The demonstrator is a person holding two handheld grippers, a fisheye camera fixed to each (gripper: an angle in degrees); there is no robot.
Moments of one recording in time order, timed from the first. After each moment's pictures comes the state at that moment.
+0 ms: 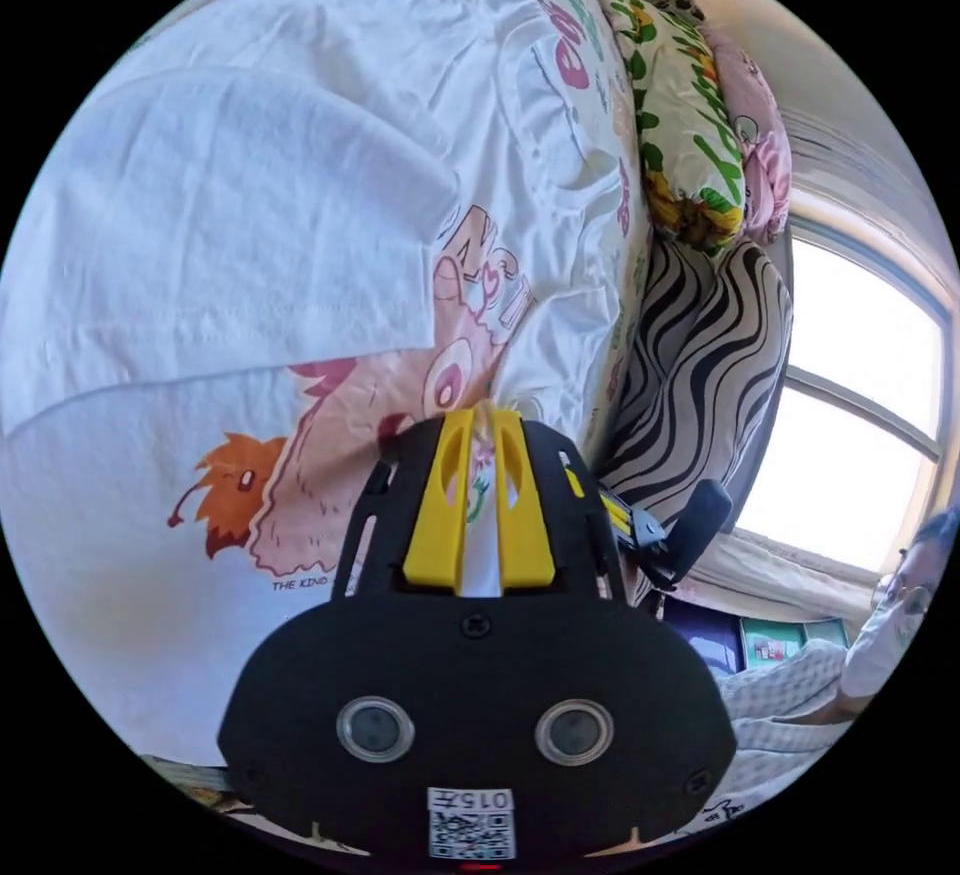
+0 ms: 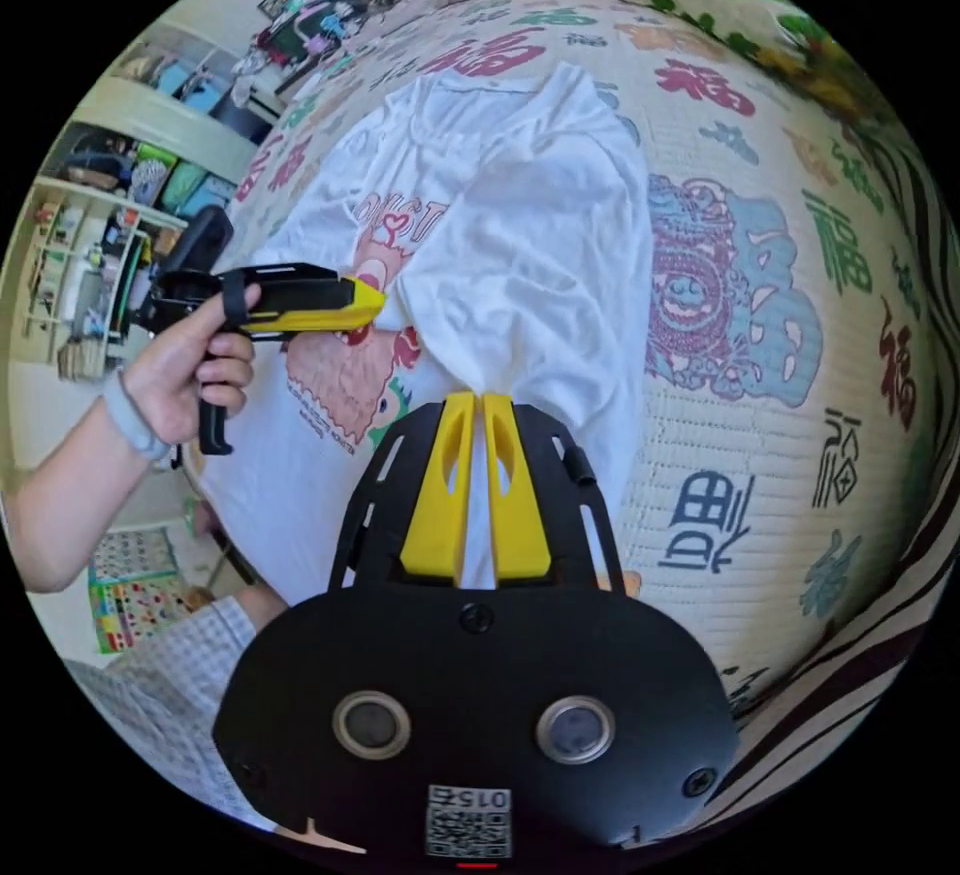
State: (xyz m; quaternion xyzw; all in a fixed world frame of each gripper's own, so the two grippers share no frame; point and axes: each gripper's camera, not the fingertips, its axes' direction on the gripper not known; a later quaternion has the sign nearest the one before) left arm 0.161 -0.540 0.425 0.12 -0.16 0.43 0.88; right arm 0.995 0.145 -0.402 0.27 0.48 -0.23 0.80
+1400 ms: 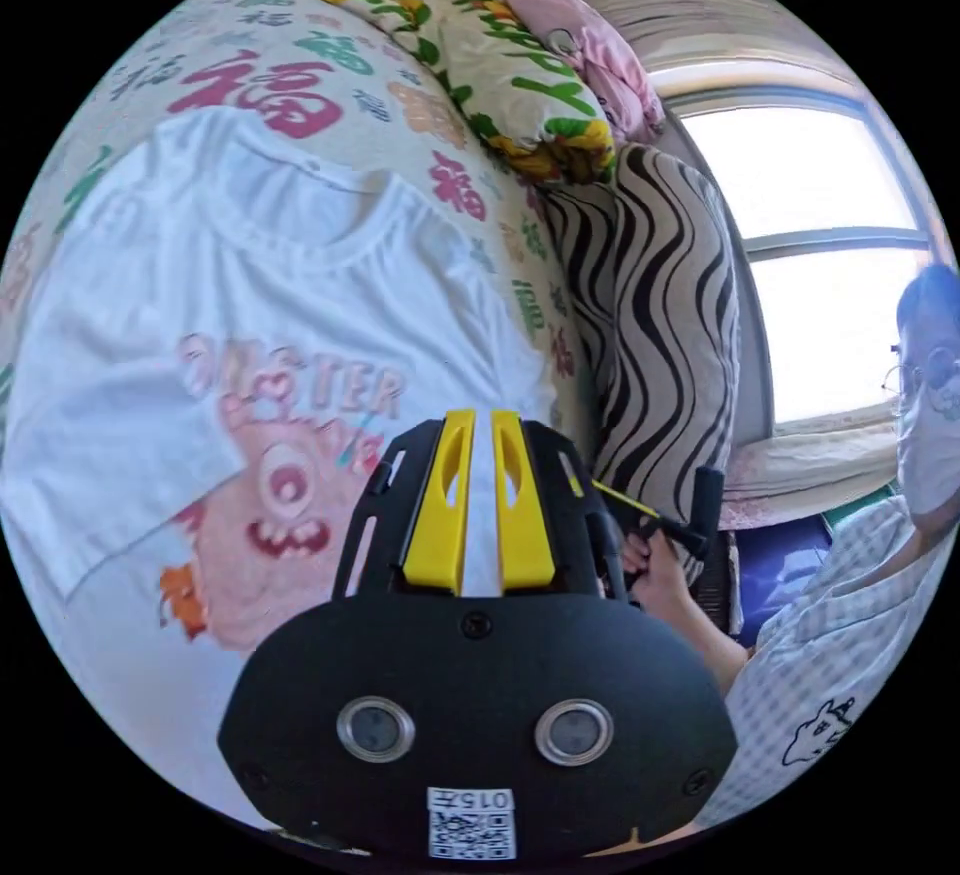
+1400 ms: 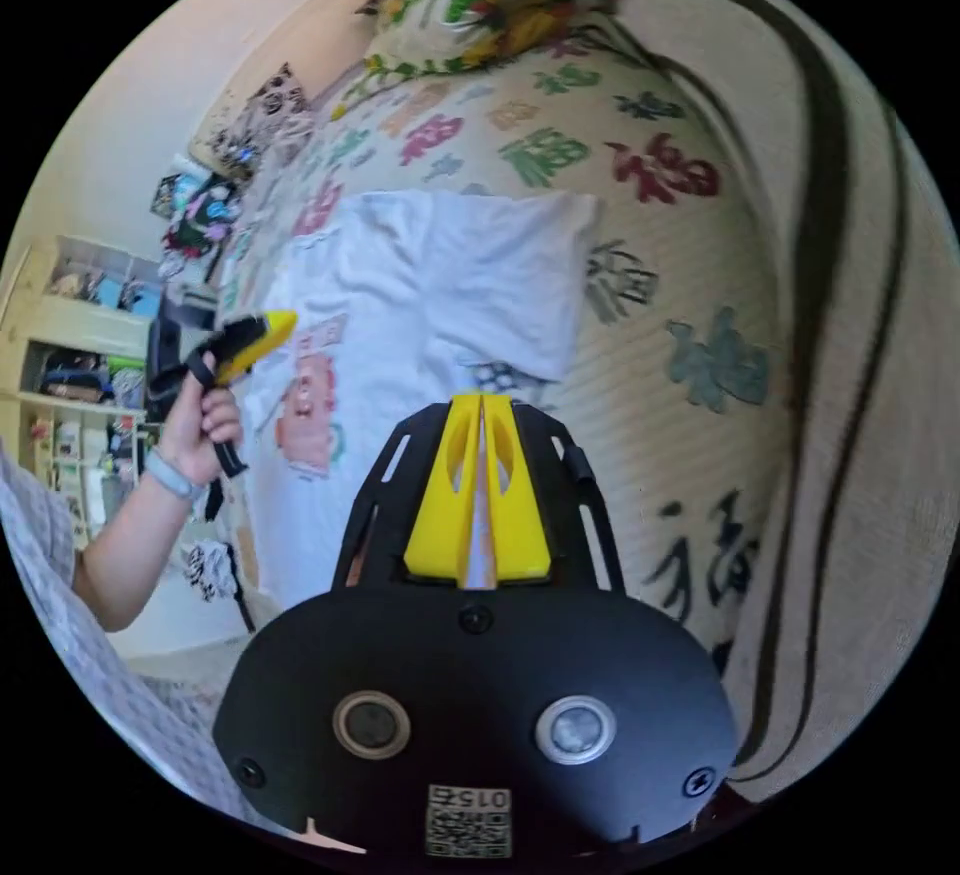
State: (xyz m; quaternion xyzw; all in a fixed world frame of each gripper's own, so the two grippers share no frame) left arm 0.203 -0.452 0.425 0.14 -0.21 0.61 0.75; right arm 0.935 0.189 -0.425 0.46 0.36 -0.12 0.81
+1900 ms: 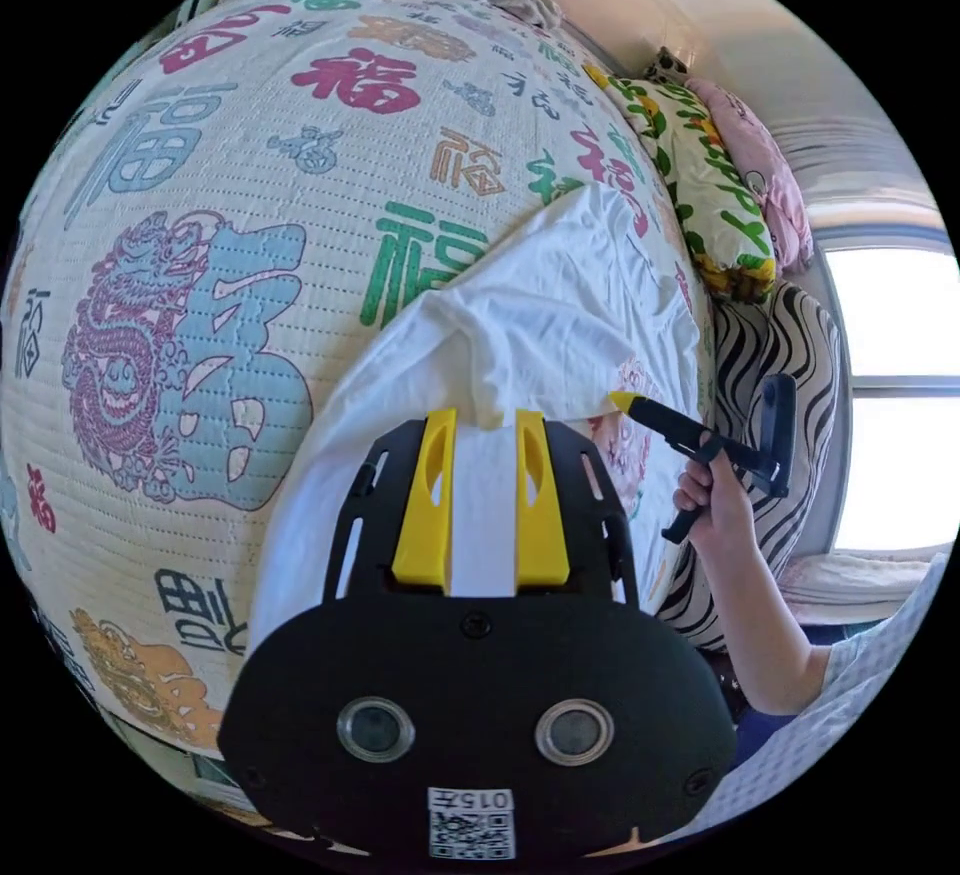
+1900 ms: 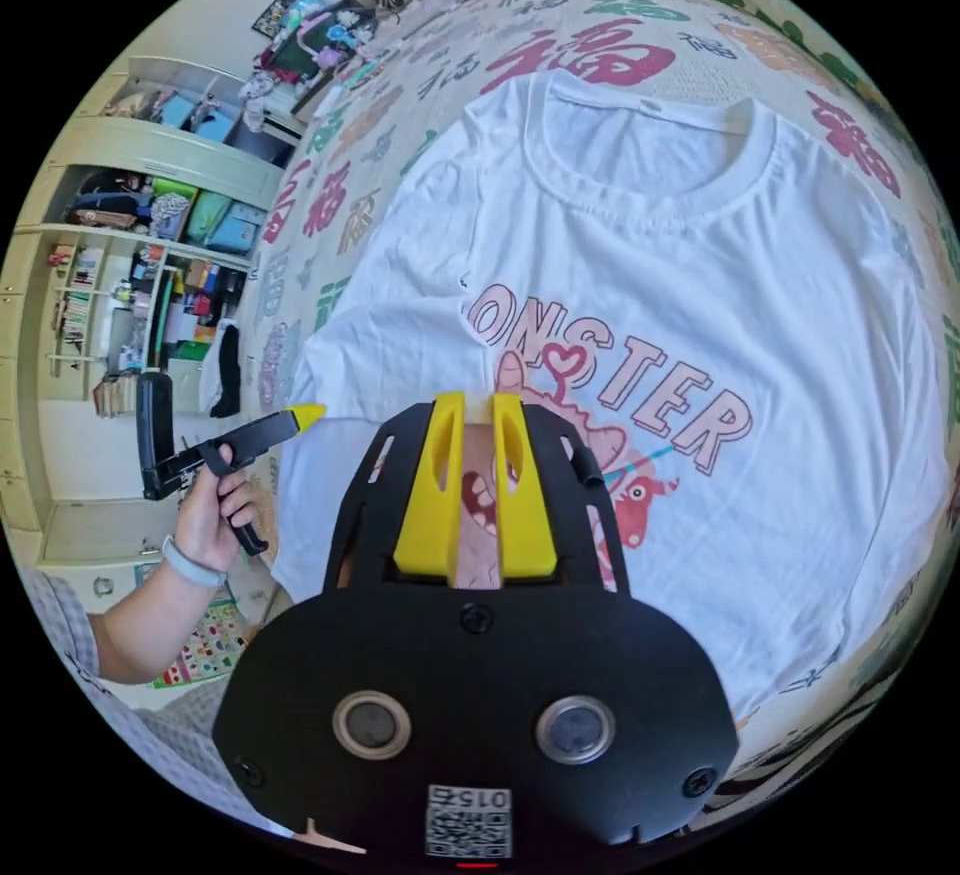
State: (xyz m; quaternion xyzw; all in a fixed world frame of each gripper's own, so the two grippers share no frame) left arm 0.101 -0.480 0.163 0.30 -0.22 0.46 0.80; right arm 0.769 -0.037 -0.209 0.26 0.43 -0.23 0.84
